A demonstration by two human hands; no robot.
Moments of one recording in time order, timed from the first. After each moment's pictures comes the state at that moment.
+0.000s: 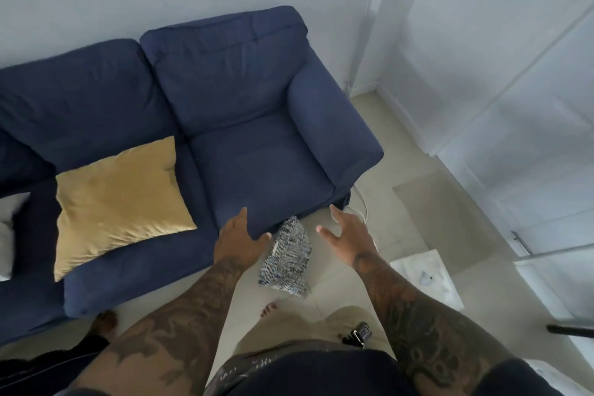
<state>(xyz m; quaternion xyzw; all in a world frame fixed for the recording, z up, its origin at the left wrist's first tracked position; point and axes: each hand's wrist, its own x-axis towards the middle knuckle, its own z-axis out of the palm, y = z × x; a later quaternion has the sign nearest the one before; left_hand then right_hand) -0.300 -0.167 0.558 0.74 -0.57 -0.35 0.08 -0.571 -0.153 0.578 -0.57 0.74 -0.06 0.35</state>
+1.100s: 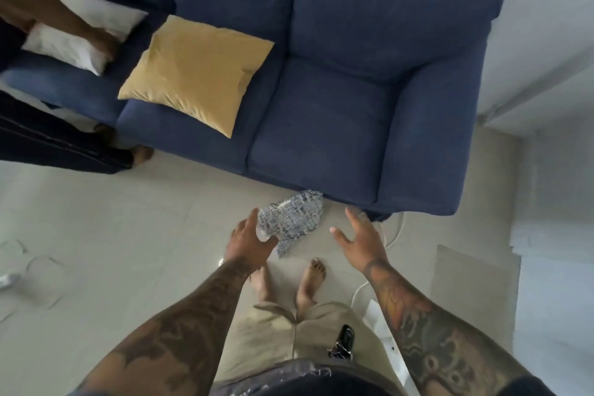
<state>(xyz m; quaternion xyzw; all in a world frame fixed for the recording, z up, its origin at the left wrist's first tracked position) -0.439 -0.118 0.487 0.87 -0.23 -0.42 0.14 -0.659 -0.287 0.494 -0.72 0.55 0.12 0.40</state>
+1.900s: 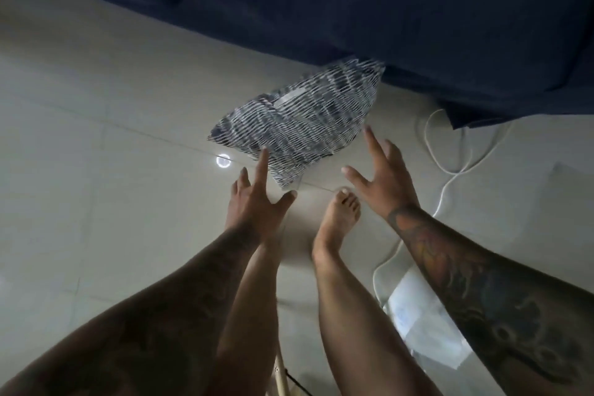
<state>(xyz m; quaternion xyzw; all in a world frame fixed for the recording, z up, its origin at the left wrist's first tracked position) -0.463 -0.098 0.006 0.84 -0.23 -0.49 0.09 -0.653 -0.278 -0.008 -0.74 0.52 0.19 0.38</state>
